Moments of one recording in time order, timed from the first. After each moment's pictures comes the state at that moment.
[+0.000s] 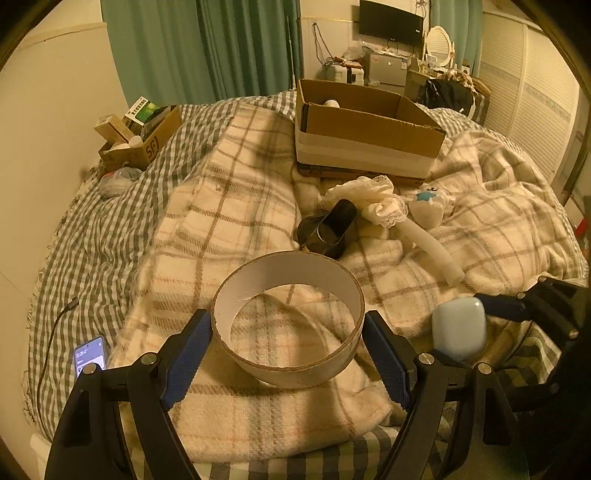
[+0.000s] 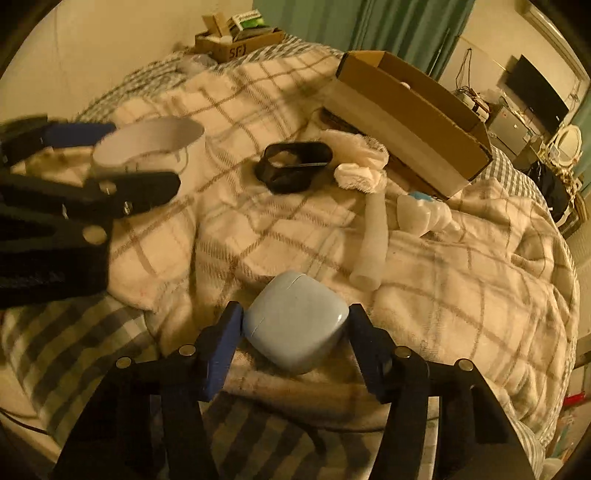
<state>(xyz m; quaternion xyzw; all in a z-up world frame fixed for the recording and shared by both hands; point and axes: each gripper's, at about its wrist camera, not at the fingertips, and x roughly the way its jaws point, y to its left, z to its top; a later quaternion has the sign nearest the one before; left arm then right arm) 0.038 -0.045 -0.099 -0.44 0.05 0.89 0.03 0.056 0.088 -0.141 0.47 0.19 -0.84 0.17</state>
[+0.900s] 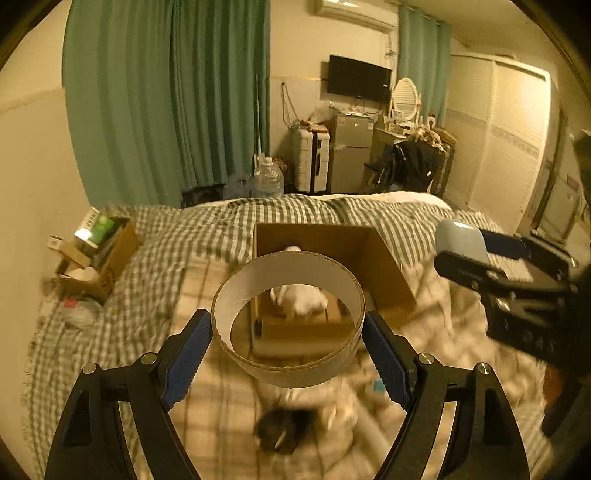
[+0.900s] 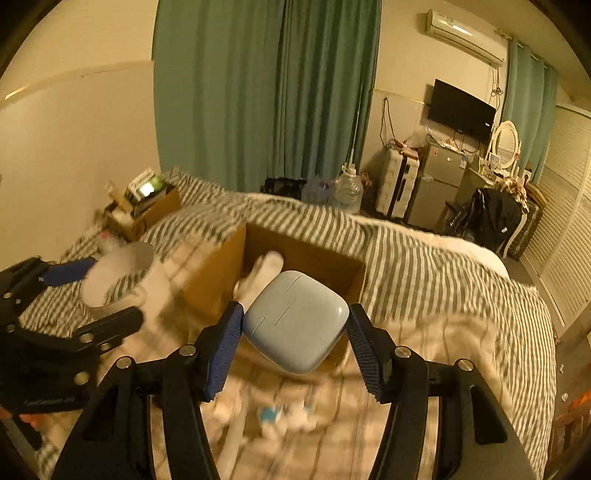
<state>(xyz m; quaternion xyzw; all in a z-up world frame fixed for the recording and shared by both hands) -0.120 -0.004 0.026 -0.35 0.02 0.93 0.11 -0.113 0.162 0.039 0.32 0.08 -0.94 0.10</state>
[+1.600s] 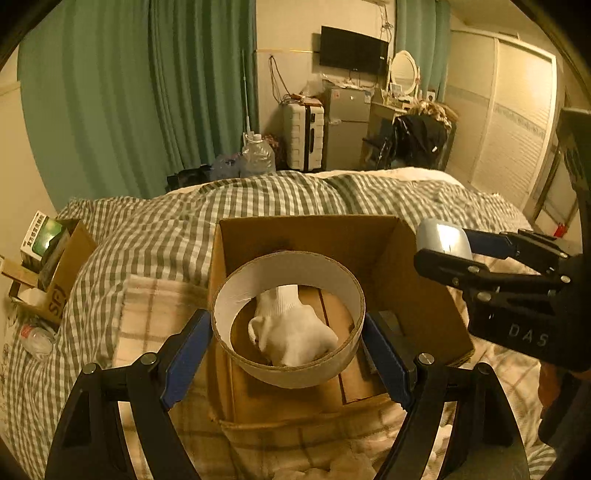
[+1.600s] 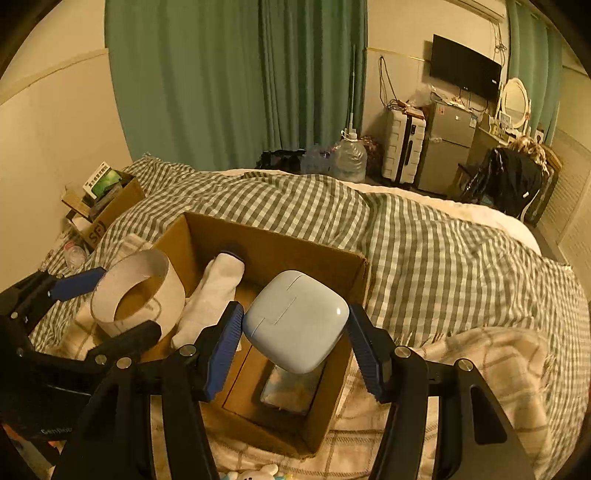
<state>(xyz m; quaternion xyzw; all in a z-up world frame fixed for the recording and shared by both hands) -0.226 0.037 -0.044 -0.38 0.06 0.92 0.12 -0.245 0.199 -0.039 0.38 0.03 -0.92 0.11</state>
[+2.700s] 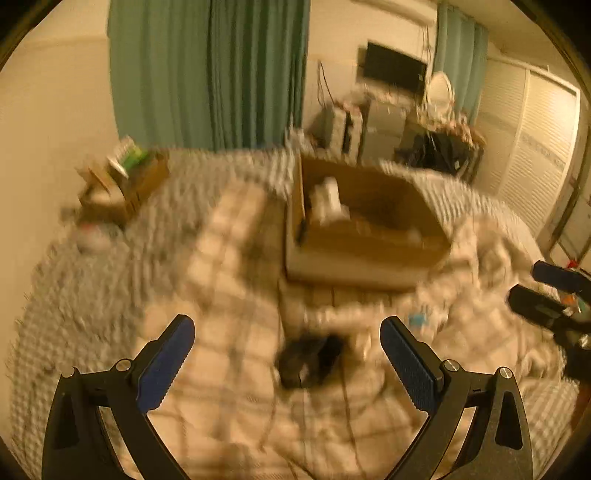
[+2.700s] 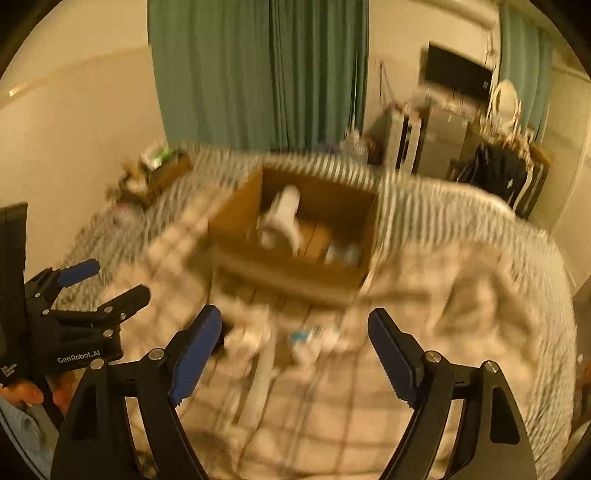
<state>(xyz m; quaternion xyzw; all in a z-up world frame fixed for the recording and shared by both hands) -0.055 -0.040 -0.062 -0.39 0.00 0.92 0.05 -0.039 0.163 -0.027 0.40 0.04 -0.91 0.11</state>
